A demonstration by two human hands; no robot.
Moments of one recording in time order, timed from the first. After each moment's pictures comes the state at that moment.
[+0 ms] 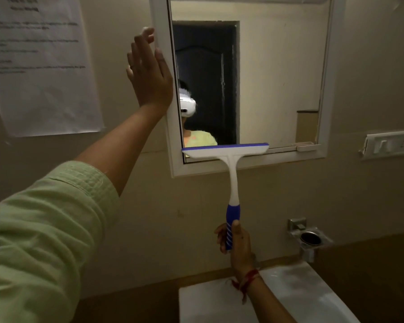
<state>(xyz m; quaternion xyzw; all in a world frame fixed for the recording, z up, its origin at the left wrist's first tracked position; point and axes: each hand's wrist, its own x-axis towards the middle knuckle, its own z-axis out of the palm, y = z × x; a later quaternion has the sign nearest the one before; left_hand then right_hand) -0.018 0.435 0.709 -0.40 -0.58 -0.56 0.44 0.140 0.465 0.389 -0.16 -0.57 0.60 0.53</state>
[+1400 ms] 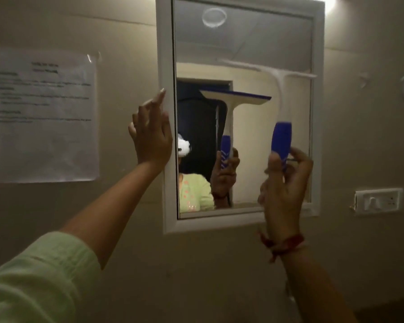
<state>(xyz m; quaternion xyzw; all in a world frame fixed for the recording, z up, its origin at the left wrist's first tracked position) -0.019 0.431 0.713 -0.43 -0.50 -0.55 0.51 0.199 0.473 0.622 -0.04 -0.54 0.34 0.76</state>
